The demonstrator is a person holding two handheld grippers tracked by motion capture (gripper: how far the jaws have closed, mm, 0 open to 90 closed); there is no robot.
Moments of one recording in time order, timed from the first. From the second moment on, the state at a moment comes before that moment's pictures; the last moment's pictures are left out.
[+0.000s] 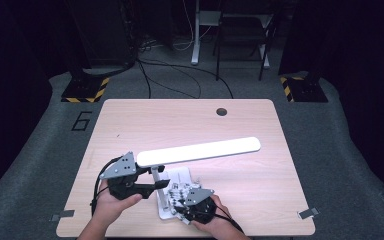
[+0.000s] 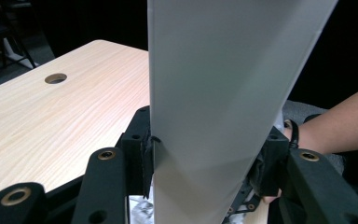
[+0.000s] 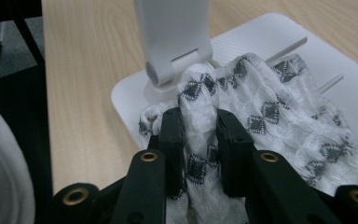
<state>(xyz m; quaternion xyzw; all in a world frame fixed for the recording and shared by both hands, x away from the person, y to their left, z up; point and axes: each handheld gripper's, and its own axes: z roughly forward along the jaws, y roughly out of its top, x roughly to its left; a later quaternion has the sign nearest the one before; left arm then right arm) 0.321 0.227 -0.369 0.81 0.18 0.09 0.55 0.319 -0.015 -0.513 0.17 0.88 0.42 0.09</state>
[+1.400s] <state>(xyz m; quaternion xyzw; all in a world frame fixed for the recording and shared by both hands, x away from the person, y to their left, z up) 0.327 0.241 -0.370 0.80 0.18 0.08 0.57 0.423 0.009 -0.512 0.32 0.84 0.41 0.15</state>
